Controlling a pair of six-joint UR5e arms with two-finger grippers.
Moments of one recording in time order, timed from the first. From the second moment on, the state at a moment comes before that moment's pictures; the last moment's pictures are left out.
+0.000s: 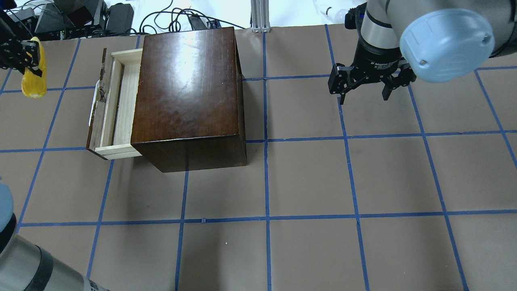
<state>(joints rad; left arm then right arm) -1.12 -1.98 -1.21 -1.50 1.61 0.33 1.65 -1.48 1.58 -1.63 -1.63 0.06</state>
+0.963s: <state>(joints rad) -1.31 -1.96 -1.27 -1.60 1.55 0.34 1.65 -1.48 1.58 -1.62 -1.63 0.06</state>
